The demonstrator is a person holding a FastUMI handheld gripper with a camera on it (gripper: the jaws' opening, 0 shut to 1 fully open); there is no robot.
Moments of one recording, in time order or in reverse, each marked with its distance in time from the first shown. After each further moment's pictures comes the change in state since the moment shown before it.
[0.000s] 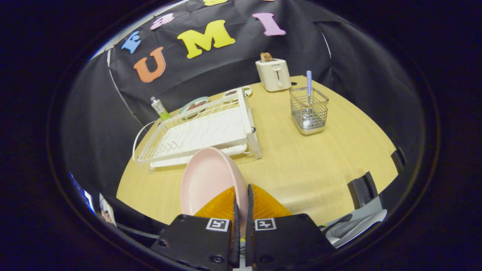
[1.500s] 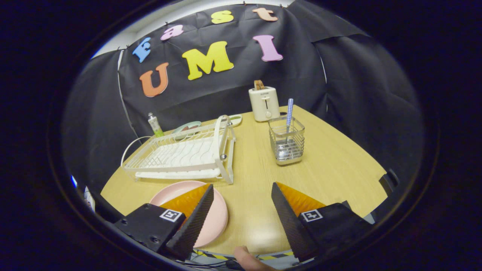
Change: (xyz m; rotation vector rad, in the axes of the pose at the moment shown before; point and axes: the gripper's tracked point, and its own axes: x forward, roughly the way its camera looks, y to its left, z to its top) arm -0.007 -0.062 0.052 -0.121 -0.330 -0.036
